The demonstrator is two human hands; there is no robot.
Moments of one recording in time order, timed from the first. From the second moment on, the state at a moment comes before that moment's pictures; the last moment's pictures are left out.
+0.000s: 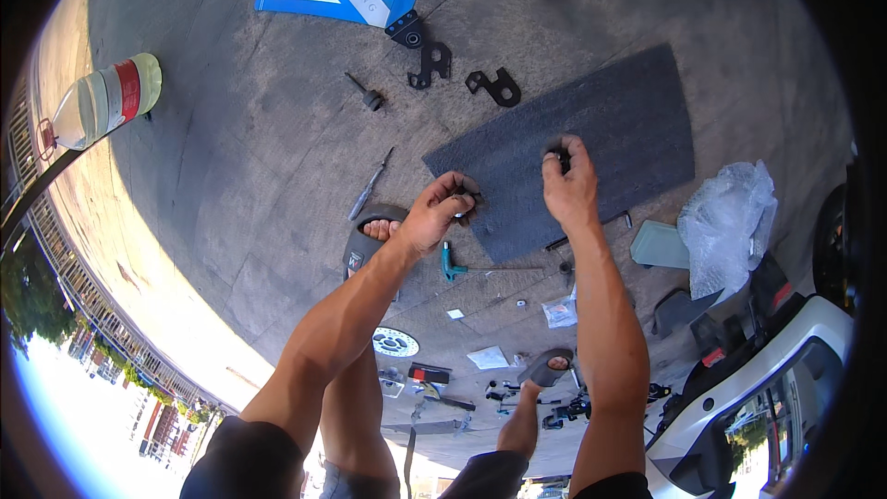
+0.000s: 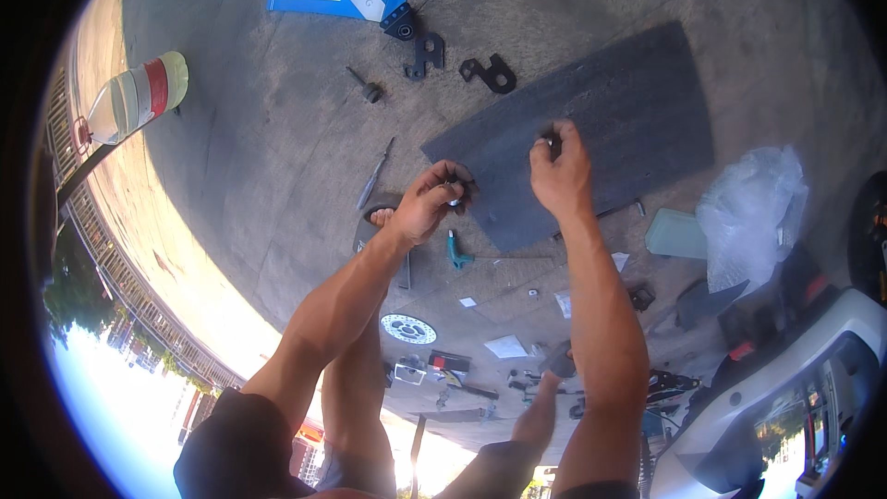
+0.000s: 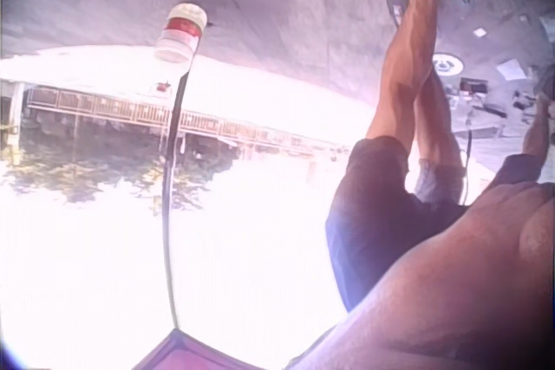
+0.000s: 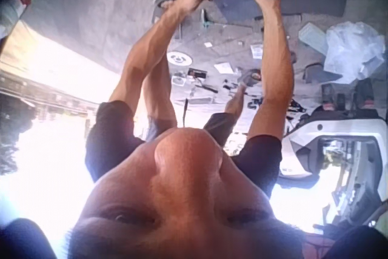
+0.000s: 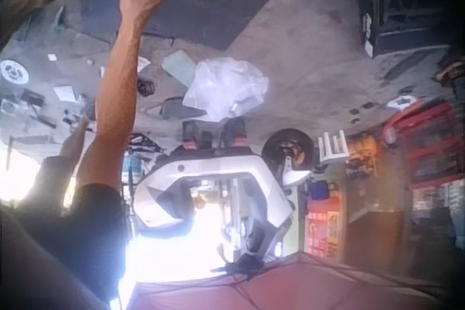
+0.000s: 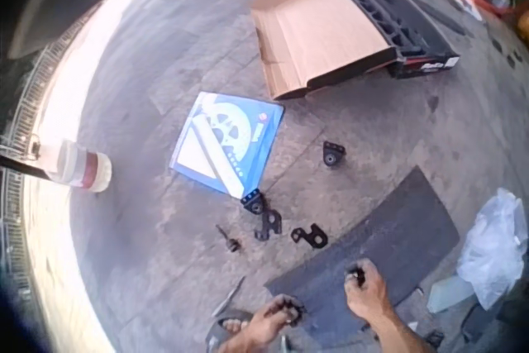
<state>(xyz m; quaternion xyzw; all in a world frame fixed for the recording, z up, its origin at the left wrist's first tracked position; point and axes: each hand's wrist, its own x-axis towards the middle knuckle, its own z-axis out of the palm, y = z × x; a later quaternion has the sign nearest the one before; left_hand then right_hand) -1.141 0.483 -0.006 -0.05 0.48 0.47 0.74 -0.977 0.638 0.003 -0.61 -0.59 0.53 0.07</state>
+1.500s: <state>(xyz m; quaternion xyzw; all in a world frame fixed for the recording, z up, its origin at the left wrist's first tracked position) -1.005 0.379 0.137 0.07 0.65 0.16 0.74 -0.704 0.567 0.031 -0.86 -0.31 0.27 0.31</state>
